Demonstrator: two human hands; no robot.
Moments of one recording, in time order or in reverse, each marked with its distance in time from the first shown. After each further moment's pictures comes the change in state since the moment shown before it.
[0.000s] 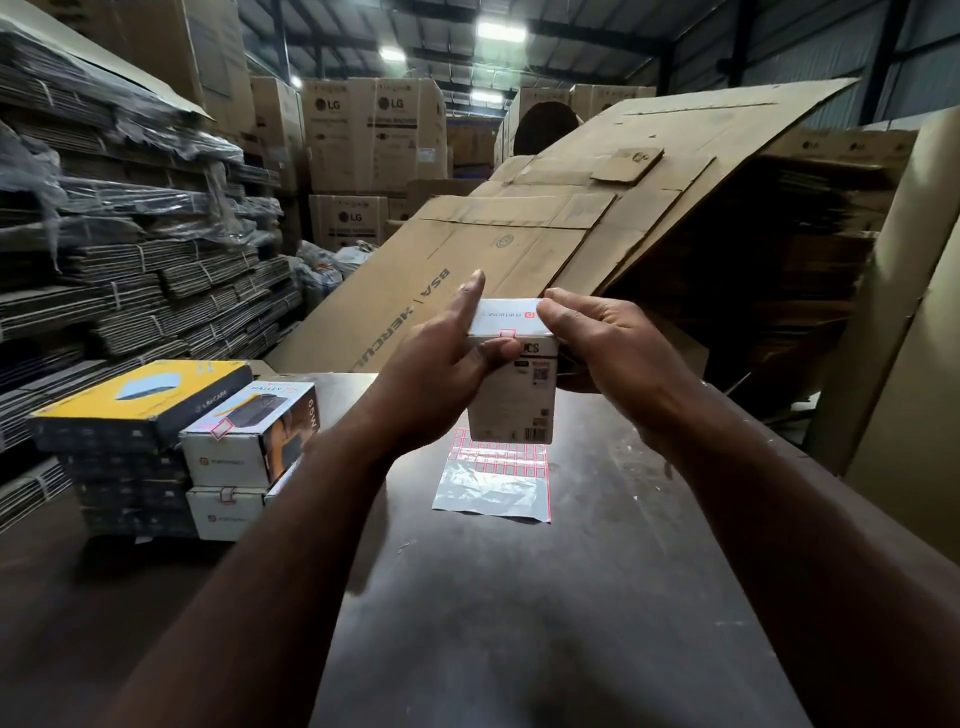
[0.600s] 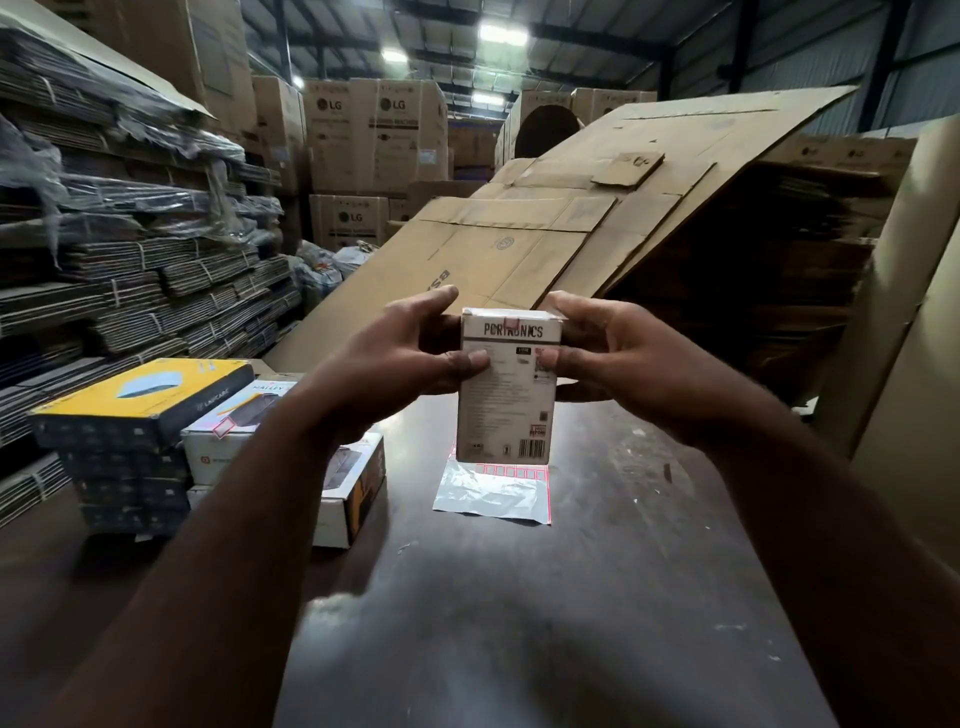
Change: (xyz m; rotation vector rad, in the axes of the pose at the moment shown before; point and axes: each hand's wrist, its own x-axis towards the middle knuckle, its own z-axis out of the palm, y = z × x) left_hand -0.006 -0.004 -0.033 -0.554 -0.142 -0.253; right_hand -0.005 -0.006 -0.020 -0.052 -0.297 -0.030
